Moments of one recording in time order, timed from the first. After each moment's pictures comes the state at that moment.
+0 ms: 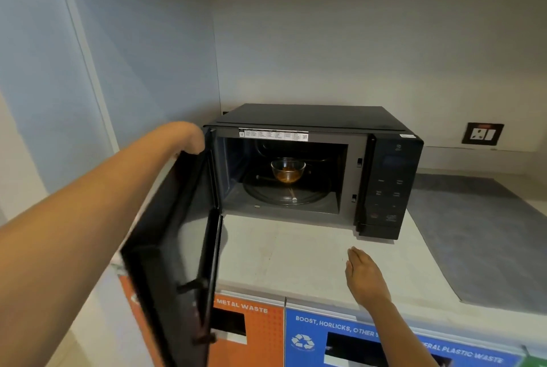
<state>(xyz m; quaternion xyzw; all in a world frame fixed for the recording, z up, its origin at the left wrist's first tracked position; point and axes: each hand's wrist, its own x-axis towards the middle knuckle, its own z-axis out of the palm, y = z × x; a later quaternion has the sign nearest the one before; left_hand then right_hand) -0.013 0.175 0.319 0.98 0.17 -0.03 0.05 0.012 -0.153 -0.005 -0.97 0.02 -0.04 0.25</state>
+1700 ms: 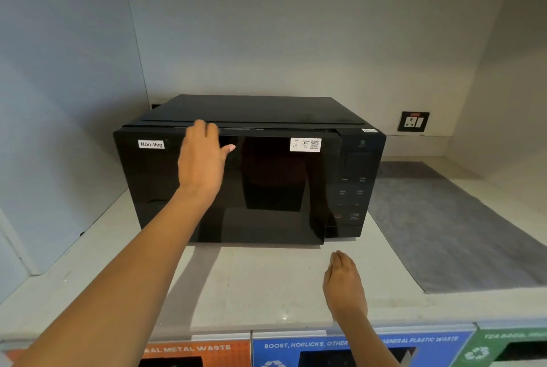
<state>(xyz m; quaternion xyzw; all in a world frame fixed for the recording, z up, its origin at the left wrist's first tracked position) 0.096 0.093 0.220 0.91 -0.05 0.38 0.13 0.020 -0.151 -0.016 -0.93 0.22 -0.10 0.29</state>
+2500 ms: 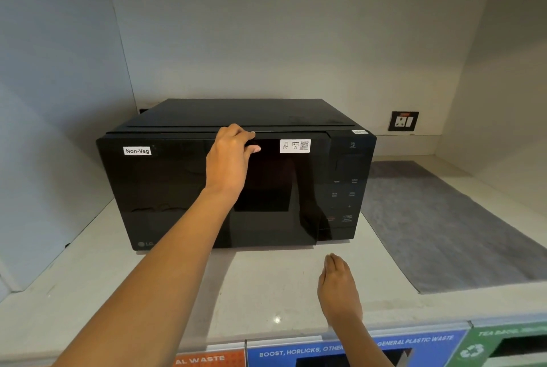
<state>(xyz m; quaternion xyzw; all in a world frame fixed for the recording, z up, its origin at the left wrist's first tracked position) 0.104 0.043 0.222 0.86 -0.17 0.39 0.29 0.019 -0.151 -0.015 -0.94 0.21 -0.06 0.26</state>
